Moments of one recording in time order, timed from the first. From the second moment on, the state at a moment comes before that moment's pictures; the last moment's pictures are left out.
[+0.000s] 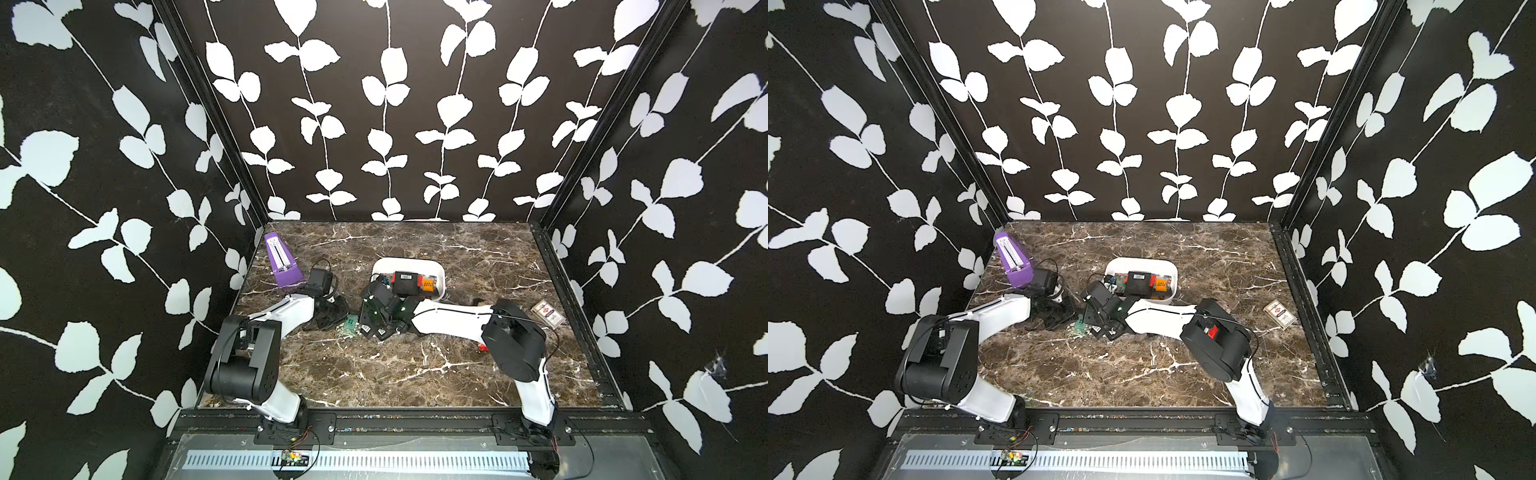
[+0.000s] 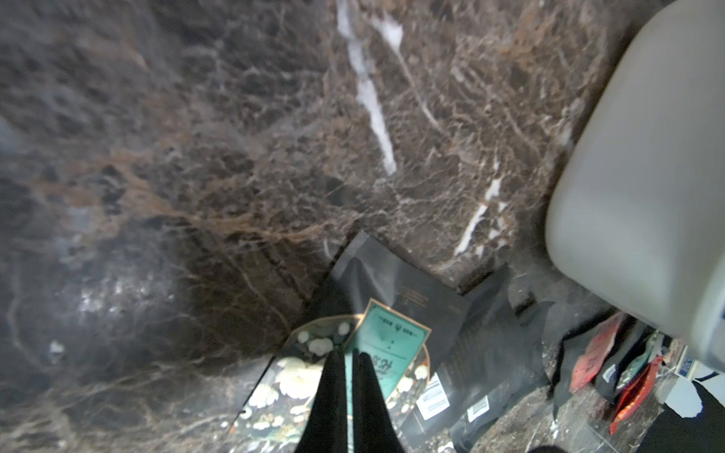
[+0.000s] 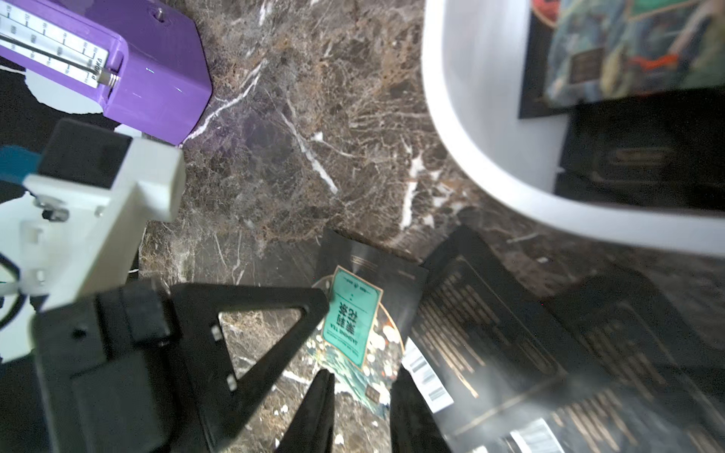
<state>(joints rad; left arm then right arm) -0.20 1.54 0.79 -0.44 0.30 -0.62 1.03 2.06 1.45 -0.22 0.07 1.04</state>
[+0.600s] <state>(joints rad) -0.20 1.52 0.72 -0.38 0.28 -0.58 1.03 2.14 1.48 -0.25 0.06 1.07</state>
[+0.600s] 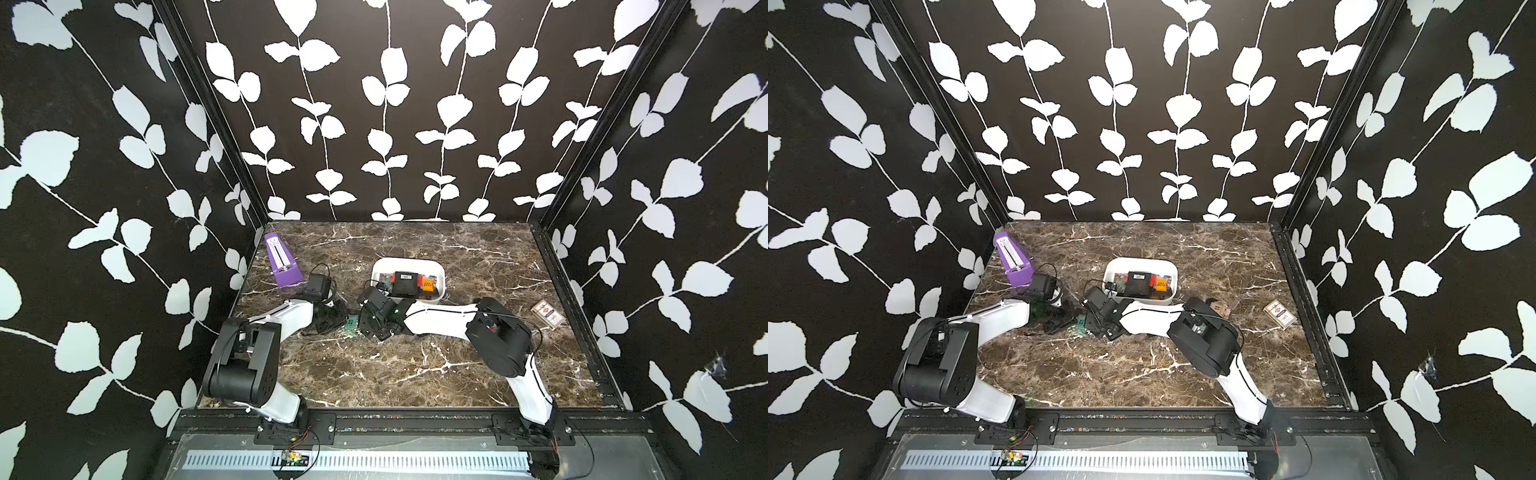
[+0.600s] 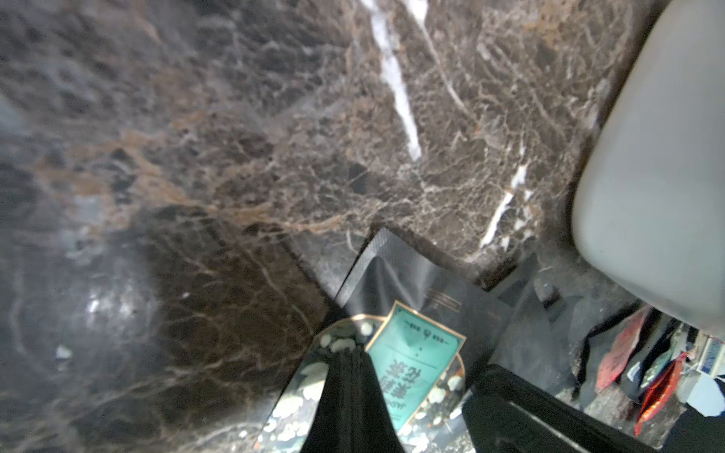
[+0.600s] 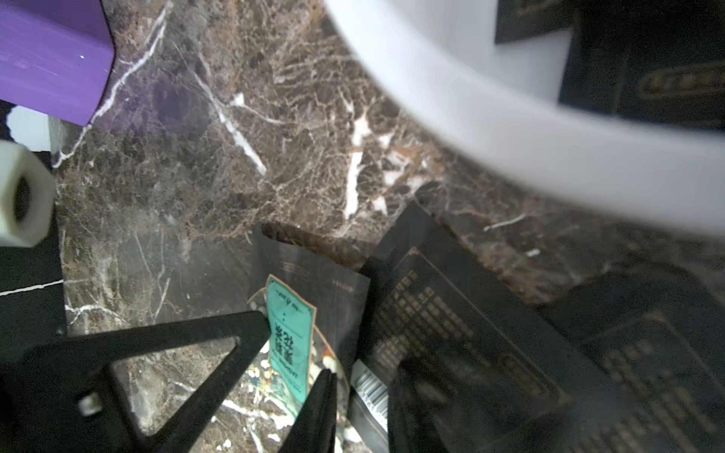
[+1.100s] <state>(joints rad) -0.20 1.50 0.69 -0.35 0.28 -0.58 1.03 2.18 1.51 -0.22 0.04 1.10</state>
